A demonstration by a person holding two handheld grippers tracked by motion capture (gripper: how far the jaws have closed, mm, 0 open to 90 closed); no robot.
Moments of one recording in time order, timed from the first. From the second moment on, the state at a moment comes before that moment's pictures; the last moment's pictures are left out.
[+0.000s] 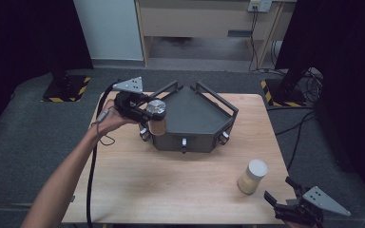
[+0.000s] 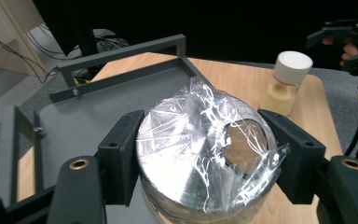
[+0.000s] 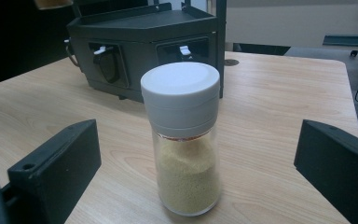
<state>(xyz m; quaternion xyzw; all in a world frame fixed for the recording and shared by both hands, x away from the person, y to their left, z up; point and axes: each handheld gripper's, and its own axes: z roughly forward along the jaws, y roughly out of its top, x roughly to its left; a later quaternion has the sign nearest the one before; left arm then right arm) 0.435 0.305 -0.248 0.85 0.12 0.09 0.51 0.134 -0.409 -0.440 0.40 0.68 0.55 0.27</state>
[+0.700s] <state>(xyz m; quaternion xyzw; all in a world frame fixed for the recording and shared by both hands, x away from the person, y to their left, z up) 0.460 0.282 -0.260 0.83 0.20 0.15 0.49 0.134 -0.410 -0.440 0.40 0.68 0.55 0.27</state>
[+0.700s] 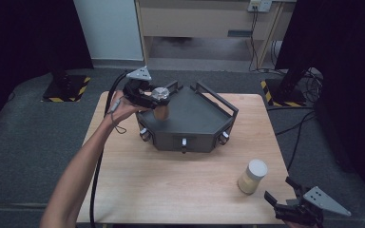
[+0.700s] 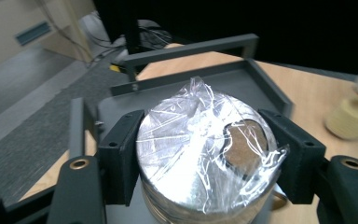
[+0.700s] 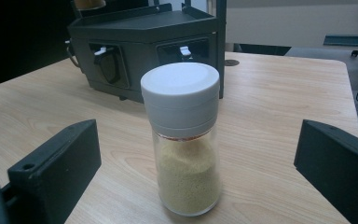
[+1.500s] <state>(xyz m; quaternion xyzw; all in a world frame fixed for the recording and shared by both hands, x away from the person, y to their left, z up) 0.477 0.268 -0.287 0.83 0.23 0.16 0.48 0.134 -0.411 -0.441 0.40 0.68 0.55 0.27</state>
